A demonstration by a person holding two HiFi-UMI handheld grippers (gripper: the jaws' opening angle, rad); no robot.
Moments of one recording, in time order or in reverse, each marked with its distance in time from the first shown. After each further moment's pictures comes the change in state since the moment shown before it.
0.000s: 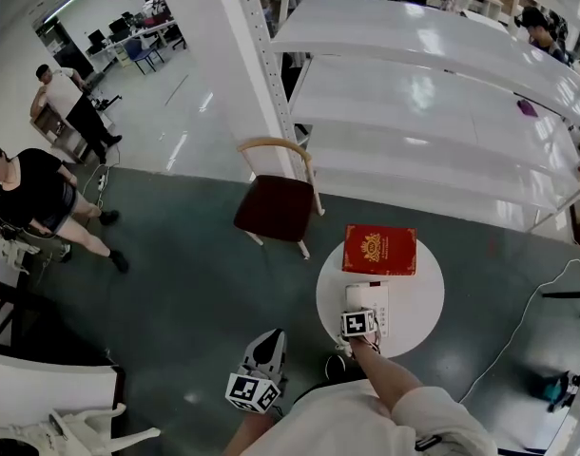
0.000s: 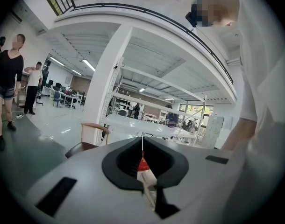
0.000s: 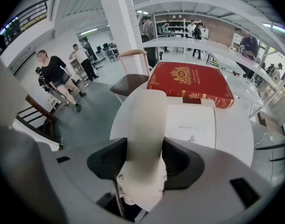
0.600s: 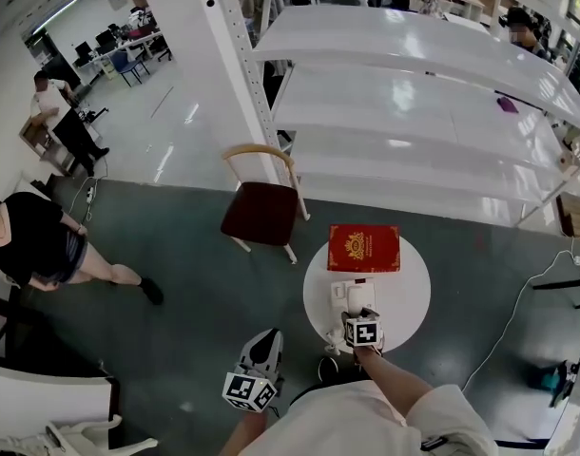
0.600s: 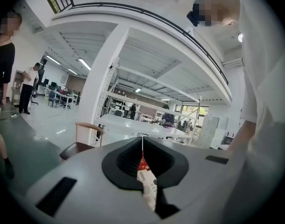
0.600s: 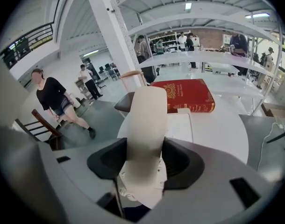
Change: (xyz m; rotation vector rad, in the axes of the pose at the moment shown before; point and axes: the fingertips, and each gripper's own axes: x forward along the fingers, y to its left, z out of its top) left arm 0.000 -0.024 -0.004 0.007 -0.006 -0.051; right arm -0.063 -0.027 0.004 0.071 -0.217 0.053
